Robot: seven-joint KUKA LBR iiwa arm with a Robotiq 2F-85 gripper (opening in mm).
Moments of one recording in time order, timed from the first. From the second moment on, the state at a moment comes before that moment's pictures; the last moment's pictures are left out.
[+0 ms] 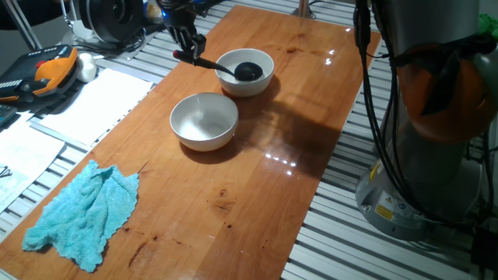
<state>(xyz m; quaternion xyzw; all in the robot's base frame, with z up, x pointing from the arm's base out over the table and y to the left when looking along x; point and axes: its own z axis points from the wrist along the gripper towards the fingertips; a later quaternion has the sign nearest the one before) 0.588 -0.057 0.201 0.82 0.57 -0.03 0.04</state>
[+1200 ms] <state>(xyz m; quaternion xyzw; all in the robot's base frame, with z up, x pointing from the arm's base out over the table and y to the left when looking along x) 0.581 -0.054 0.209 0.80 0.58 -0.07 0.08</state>
